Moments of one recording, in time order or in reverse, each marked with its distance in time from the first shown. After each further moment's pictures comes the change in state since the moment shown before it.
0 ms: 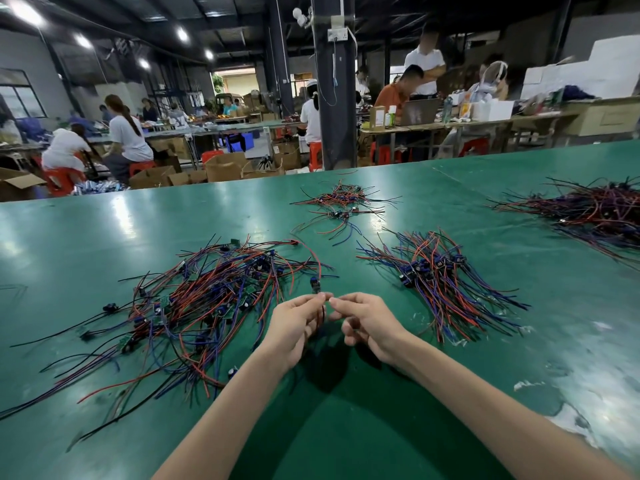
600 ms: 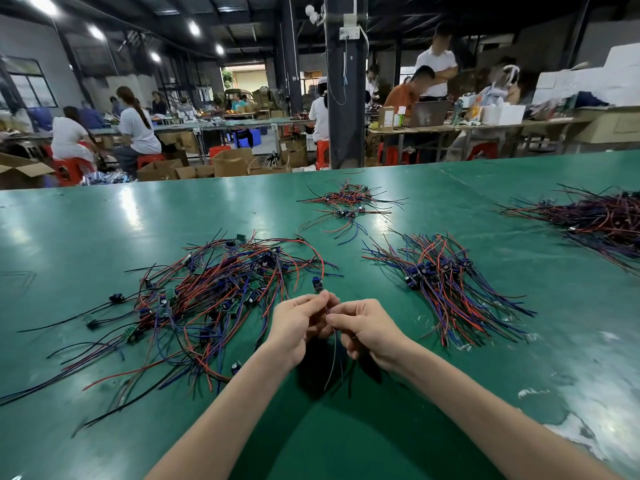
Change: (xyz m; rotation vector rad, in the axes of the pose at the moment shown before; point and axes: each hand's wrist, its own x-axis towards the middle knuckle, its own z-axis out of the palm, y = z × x) left_hand -0.004 0.001 -0.001 -0.016 0.035 -0.020; right_hand -0.005 0.008 0.003 -0.197 -0.171 -0.087
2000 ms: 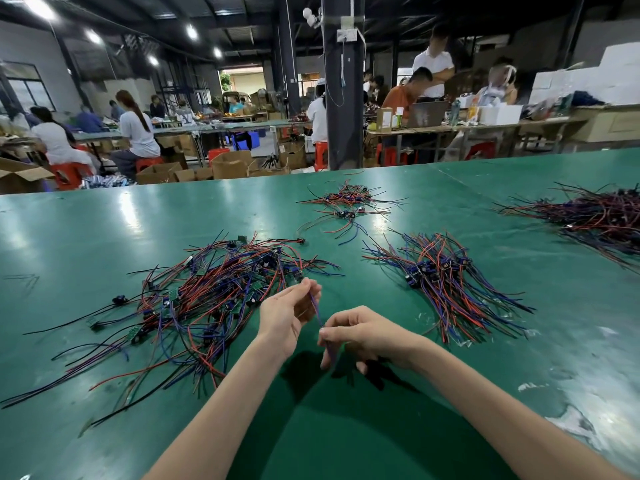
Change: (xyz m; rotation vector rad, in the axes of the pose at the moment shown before) left_hand 0.010 0.008 -0.012 -0.210 0.090 0.063; right_hand -0.016 -0.018 -0.005 -0.248 -0.348 0.095
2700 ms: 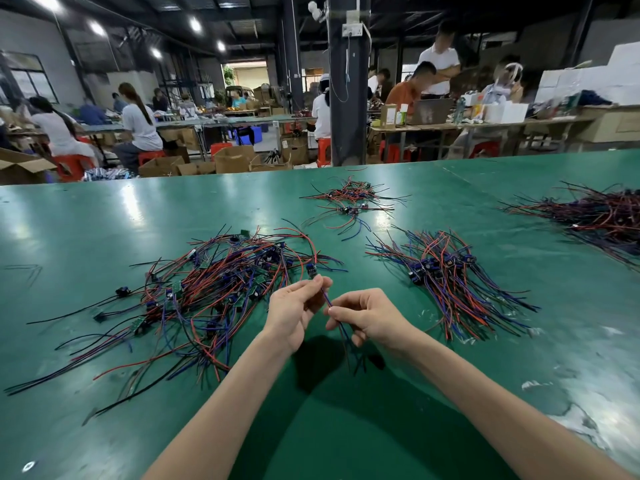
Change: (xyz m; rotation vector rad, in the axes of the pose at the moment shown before) left_hand -0.007 0.000 0.005 0.048 -0.074 0.015; right_hand 0.013 0.004 0.001 0.058 0.321 -0.171
